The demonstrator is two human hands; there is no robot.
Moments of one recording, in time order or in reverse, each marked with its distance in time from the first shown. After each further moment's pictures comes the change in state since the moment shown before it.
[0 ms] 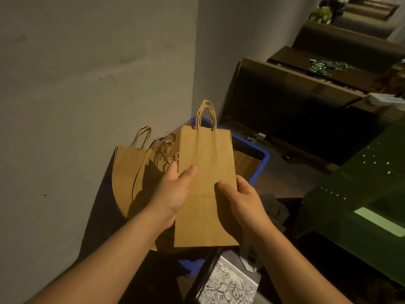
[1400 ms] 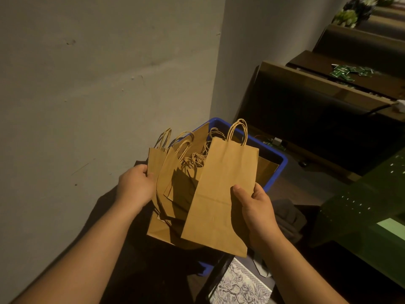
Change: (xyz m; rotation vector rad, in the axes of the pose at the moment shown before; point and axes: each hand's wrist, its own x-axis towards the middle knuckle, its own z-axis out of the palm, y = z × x) left_hand 0.025 -0.024 -0.112 0.772 0.526 0.096; right_hand 0.012 0.032 0.008 0.210 0.045 0.028
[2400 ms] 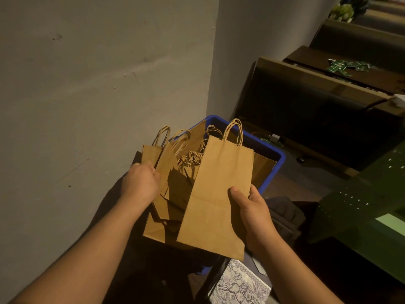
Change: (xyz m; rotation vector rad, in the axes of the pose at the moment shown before) left_hand 0.014 0.006 0.018 0.349 0.013 0.132; right_hand -0.013 -0.006 0.006 0.119 -0.039 0.078
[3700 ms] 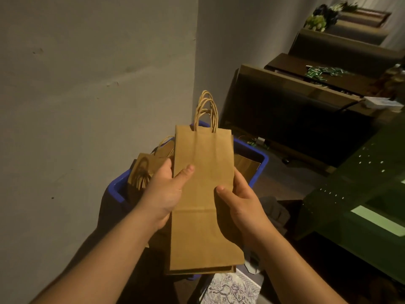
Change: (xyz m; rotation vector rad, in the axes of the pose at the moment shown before) left_hand -0.072 0.085 -0.047 -1.126 -0.453 -0.046; right_hand -0.026 -0.032 0.002 -0.266 -0.204 -0.206
